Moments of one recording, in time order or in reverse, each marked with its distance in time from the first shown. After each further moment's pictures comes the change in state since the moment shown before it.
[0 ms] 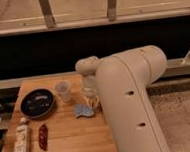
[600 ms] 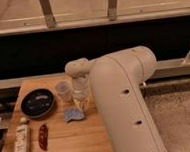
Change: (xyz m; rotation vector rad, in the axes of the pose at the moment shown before) arm 0.005 0.066 0.013 -0.032 -0.009 -0.207
